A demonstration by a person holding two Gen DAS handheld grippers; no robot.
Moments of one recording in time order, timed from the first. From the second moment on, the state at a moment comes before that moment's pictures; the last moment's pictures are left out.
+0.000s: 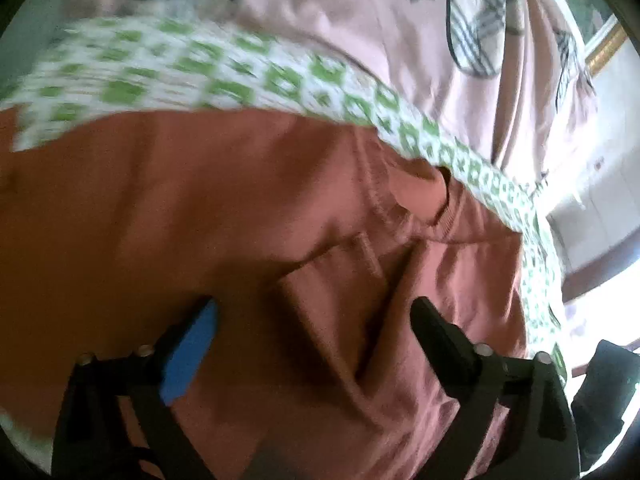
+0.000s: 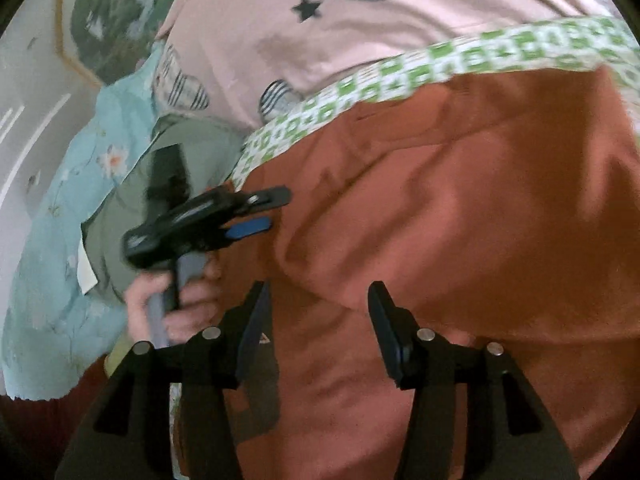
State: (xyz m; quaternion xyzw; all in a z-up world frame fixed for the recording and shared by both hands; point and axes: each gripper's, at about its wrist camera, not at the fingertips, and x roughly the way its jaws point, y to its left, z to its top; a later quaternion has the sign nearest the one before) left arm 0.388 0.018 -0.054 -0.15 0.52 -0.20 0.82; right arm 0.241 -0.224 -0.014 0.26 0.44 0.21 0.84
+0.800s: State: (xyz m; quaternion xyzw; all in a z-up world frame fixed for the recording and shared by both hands) left arm 0.330 0.050 -0.048 -0.09 0.46 -0.23 0.85; right arm 0.203 -0.315 0.001 0.27 0.41 0.08 0.87
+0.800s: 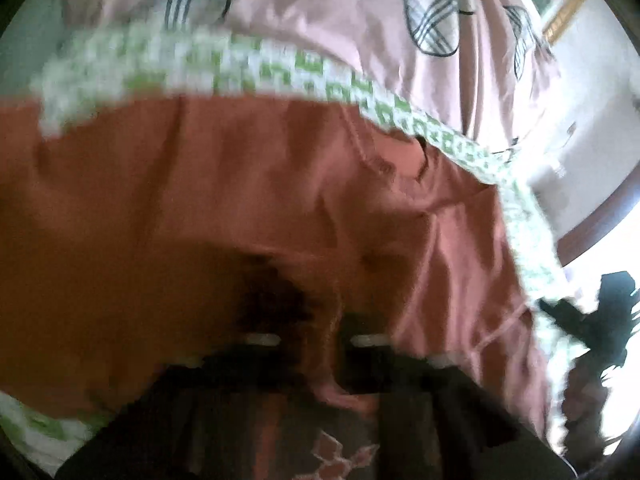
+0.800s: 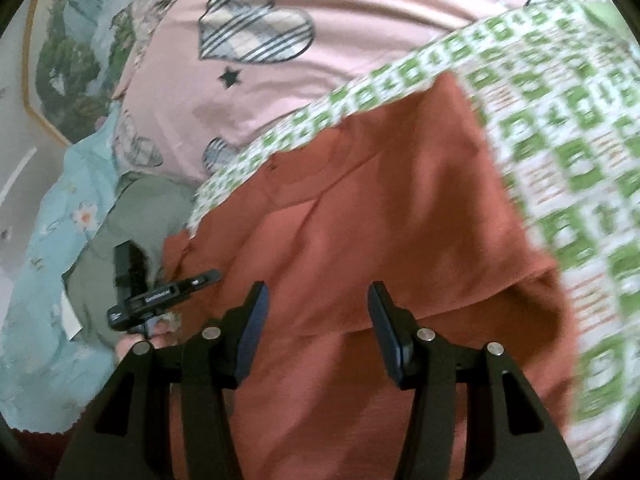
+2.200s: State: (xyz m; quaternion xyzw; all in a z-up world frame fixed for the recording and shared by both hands) left arm 0.293 0.149 -0.027 -0.10 0.40 -0.06 0.91; right arm 0.232 -0.312 -0.010 0.23 0.44 0.05 0.87
